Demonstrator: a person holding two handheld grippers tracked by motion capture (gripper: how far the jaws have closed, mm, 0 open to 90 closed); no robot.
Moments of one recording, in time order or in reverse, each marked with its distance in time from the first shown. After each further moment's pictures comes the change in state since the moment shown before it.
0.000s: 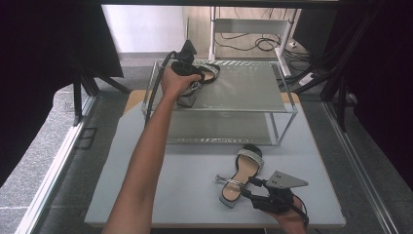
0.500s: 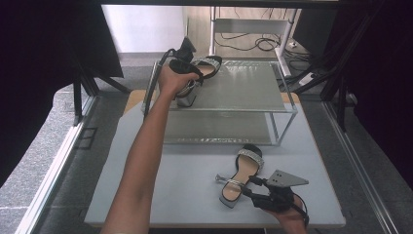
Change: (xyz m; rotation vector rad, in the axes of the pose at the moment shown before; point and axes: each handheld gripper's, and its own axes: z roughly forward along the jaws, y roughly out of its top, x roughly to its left) left arm 0.004 -0.001 -0.008 0.019 -0.062 0.039; right arm -0.003 0.000 0.001 0.001 -0.004 0.007
